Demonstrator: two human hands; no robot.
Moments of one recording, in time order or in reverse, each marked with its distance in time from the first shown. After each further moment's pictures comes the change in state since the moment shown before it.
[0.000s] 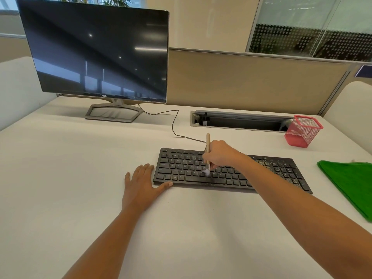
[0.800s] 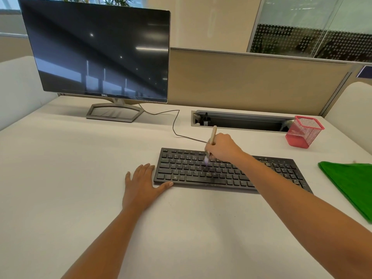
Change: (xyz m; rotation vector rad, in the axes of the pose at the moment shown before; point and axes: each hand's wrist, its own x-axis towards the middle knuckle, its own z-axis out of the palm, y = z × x) left_hand 0.001 -0.001 0.001 -0.022 0.013 0.005; right_hand 0.006 -0.001 -0.007 0.063 0.152 -0.017
